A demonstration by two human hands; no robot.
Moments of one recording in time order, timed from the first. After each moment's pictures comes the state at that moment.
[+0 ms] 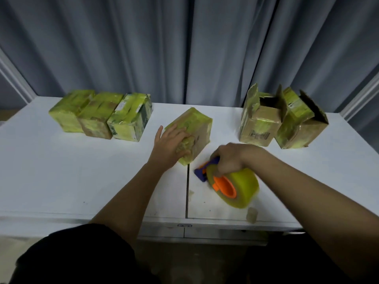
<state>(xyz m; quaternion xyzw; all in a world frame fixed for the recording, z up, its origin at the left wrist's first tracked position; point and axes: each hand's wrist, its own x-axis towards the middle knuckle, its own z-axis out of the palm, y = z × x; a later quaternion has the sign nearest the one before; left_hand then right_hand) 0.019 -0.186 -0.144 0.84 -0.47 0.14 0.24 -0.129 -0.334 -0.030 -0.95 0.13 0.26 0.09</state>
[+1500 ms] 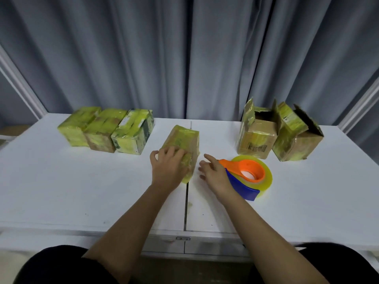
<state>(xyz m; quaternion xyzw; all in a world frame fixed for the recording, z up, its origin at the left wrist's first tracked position) -0.032 -0.185 -0.123 0.90 -0.35 0.20 0.14 -0.127 -0.300 -0.118 -0.70 0.30 -0.13 0.64</state>
